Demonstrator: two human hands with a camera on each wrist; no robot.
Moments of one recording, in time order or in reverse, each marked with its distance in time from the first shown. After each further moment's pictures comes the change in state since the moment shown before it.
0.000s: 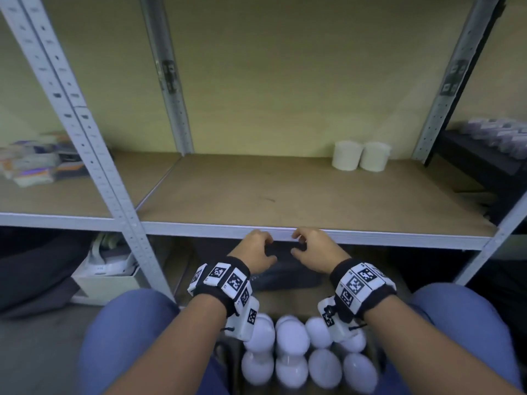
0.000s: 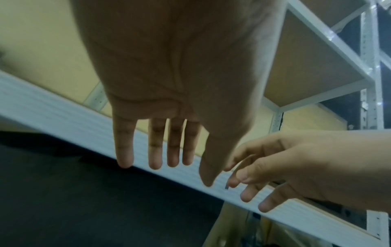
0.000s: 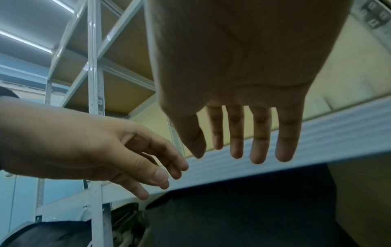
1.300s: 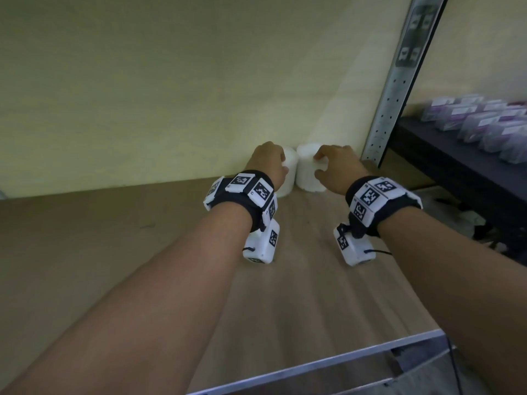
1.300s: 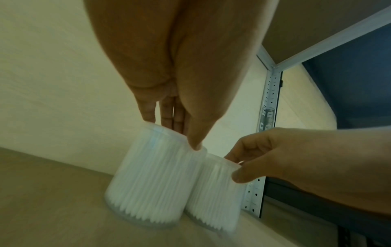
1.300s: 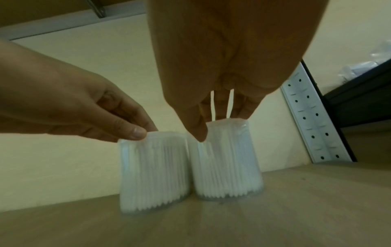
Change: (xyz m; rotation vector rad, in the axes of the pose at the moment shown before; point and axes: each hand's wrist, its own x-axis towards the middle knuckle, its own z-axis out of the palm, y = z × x) left_hand 0.382 0.206 0.007 0.020 0.155 0.302; right_hand 0.253 0.210 -0.204 -0.219 0.357 0.251
